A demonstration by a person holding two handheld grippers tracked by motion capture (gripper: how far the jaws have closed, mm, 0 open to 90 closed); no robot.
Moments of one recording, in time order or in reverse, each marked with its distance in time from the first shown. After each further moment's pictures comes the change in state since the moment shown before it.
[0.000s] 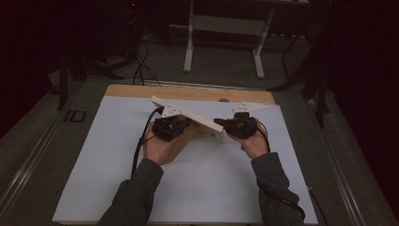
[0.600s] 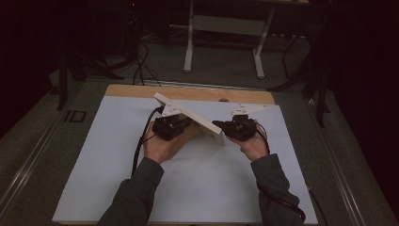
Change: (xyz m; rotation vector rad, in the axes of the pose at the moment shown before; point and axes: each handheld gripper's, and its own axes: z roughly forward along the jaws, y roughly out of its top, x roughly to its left) left arm 0.001 0.001 0.001 0.000 -0.001 -0.003; right arm 0.008 -0.001 -0.001 0.003 0.018 -0.020
